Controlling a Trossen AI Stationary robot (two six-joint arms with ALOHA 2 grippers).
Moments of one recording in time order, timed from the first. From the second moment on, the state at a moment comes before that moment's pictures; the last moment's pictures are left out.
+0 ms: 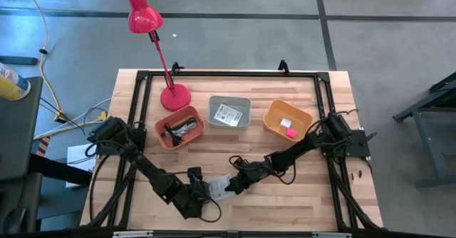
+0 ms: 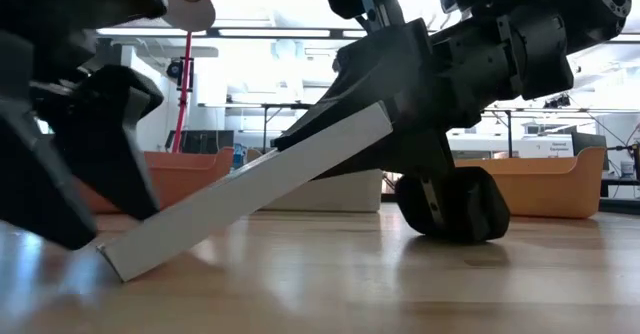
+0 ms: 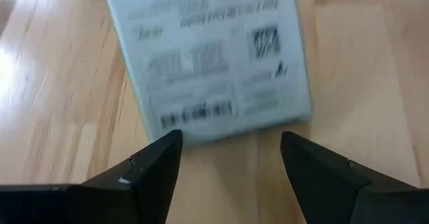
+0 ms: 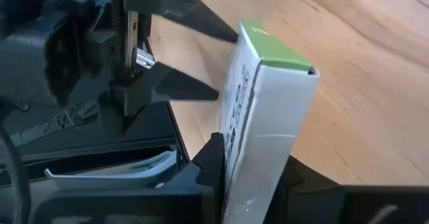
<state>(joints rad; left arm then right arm) -0.61 1.90 1.00 -0.19 -0.50 -0.65 0.38 2.05 0.95 0.64 -0.03 1.39</state>
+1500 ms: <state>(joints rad) -0.56 1.87 1.00 -0.39 -0.45 -0.81 0.36 2.00 0.94 0.59 -0.05 1.29</state>
